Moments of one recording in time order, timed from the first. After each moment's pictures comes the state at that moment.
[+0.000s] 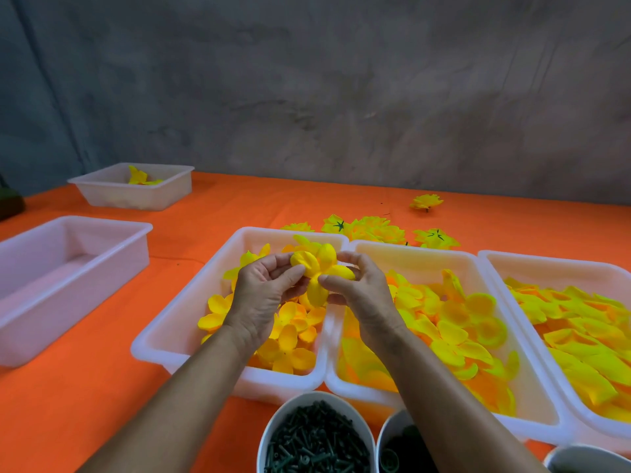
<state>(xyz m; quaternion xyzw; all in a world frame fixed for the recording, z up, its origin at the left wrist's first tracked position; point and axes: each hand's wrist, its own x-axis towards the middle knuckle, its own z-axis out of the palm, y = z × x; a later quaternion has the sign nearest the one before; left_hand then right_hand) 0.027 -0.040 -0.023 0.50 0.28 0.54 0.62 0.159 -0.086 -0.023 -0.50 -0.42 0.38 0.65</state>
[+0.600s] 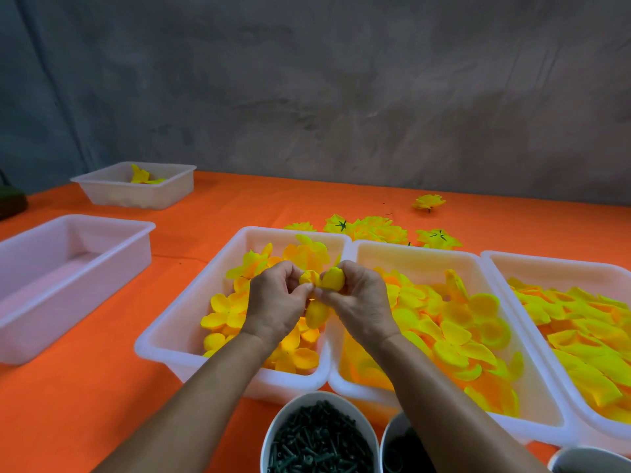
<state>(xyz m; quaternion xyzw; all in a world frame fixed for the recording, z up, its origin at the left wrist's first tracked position) 0.033 -0.040 -0.035 0.69 0.43 0.48 0.32 0.154 -0.081 -0.035 -0.55 -0.55 0.21 0.59</state>
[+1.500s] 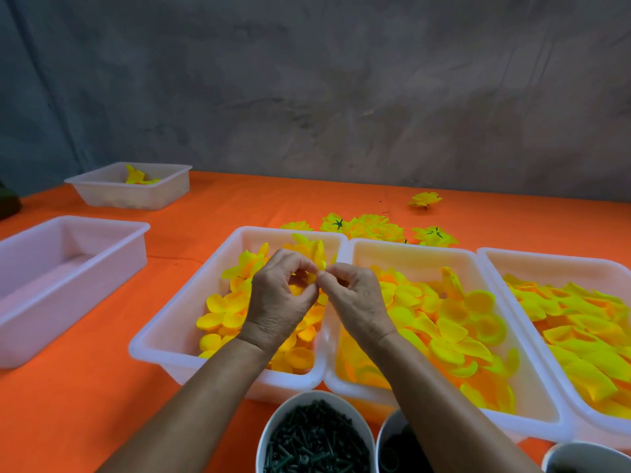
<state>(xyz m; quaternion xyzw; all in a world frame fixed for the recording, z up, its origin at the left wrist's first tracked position) 0.036 -0.050 -0.025 0.76 0.30 0.55 0.17 0.148 -0.091 -0.023 -0.57 -0.55 0.21 0.58</state>
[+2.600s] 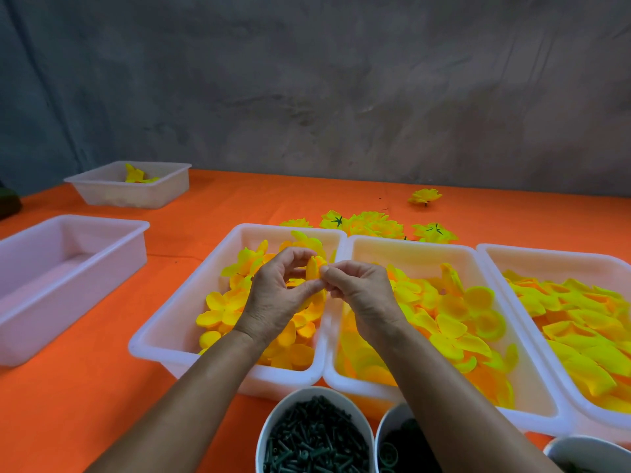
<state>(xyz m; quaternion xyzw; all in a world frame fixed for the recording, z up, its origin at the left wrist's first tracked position) 0.033 -0.043 -0.031 0.71 0.31 0.49 0.41 0.156 -0.092 -0.018 -0.51 -0.43 0.37 0.64</state>
